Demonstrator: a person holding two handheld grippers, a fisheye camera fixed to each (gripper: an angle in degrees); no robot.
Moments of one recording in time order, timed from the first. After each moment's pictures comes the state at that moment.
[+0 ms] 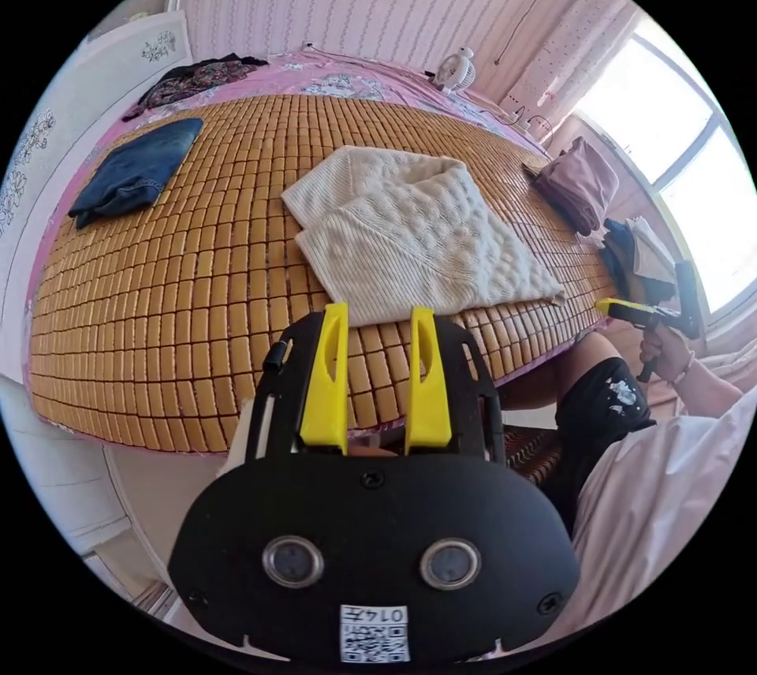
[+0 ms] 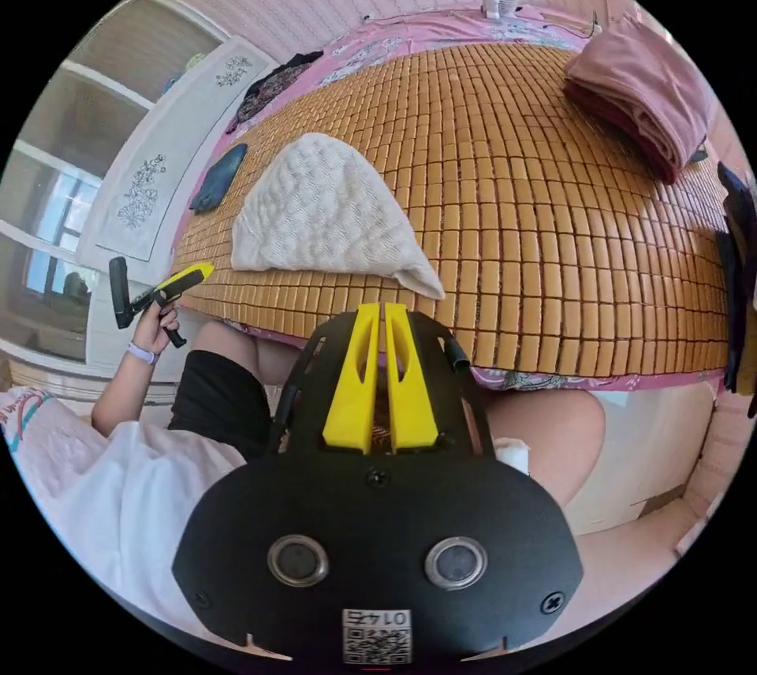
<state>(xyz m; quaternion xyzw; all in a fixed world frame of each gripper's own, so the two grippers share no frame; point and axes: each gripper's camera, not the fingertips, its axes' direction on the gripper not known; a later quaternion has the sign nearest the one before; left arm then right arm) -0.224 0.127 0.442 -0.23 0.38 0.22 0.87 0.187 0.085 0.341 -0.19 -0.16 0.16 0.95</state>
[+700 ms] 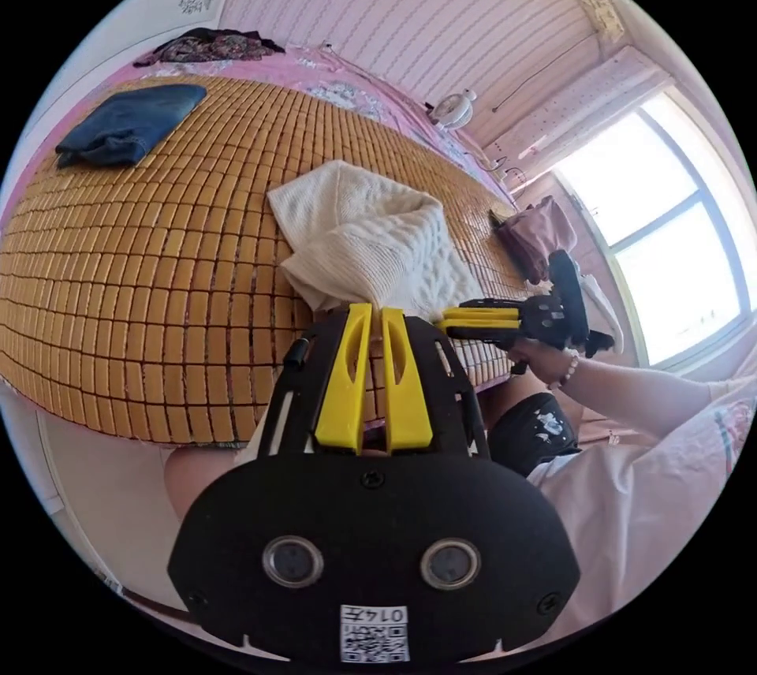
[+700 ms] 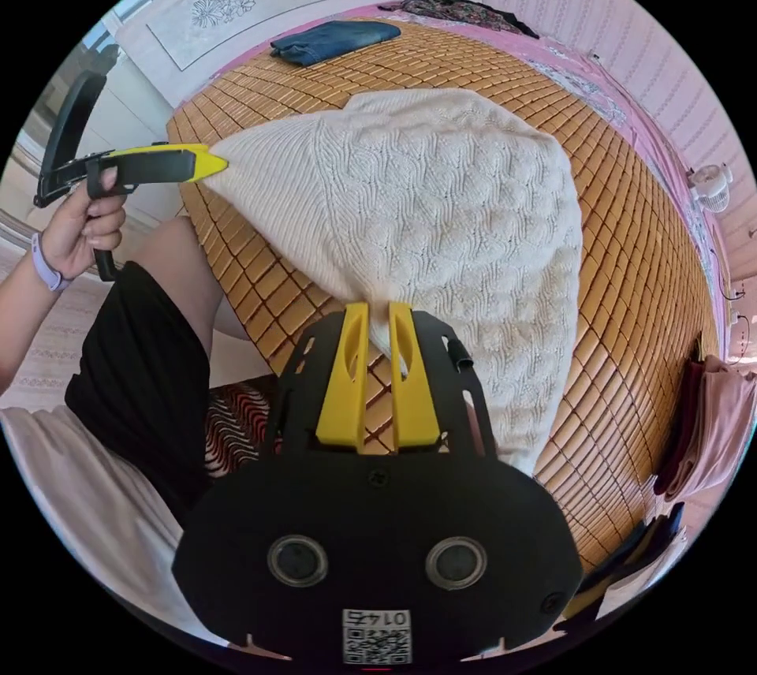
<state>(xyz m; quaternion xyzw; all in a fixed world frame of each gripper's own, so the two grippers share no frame) -0.264 0.175 0.434 -0.24 0.48 0.11 0.84 0.026 0.021 0.406 -0.25 -0.20 -0.14 0.94</state>
